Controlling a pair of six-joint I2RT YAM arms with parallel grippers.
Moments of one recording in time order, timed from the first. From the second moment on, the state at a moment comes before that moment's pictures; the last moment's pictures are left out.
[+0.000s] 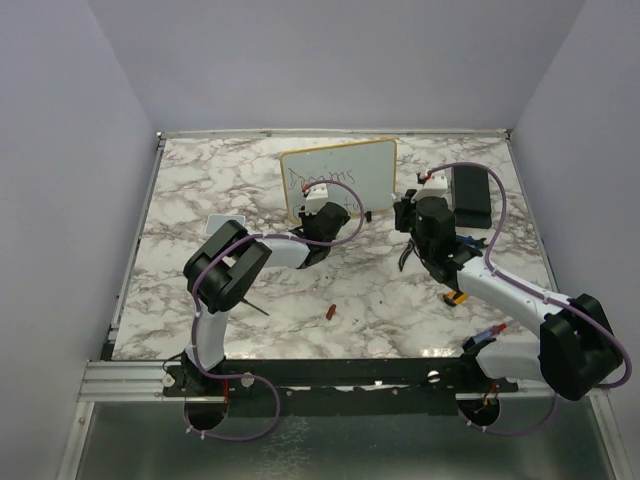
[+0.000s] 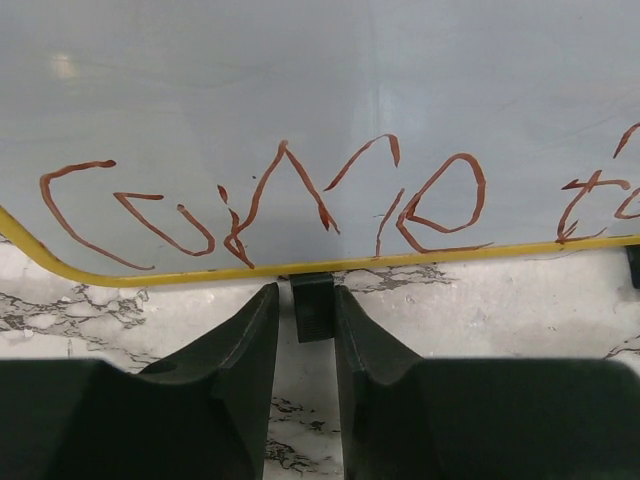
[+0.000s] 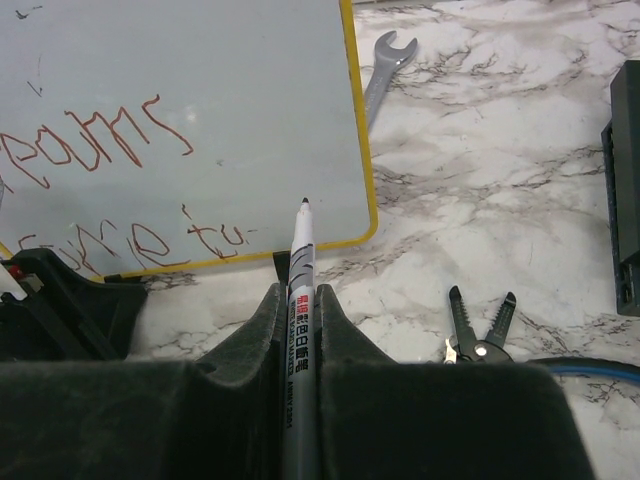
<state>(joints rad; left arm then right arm) -0.73 1.98 1.07 0.24 -0.63 -0.55 0.54 1.26 0.70 0.29 0.39 0.26</state>
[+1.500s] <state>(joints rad) -0.80 1.66 0.71 0.17 -0.64 -0.54 0.55 1.20 0.50 0.39 -0.04 0.32</state>
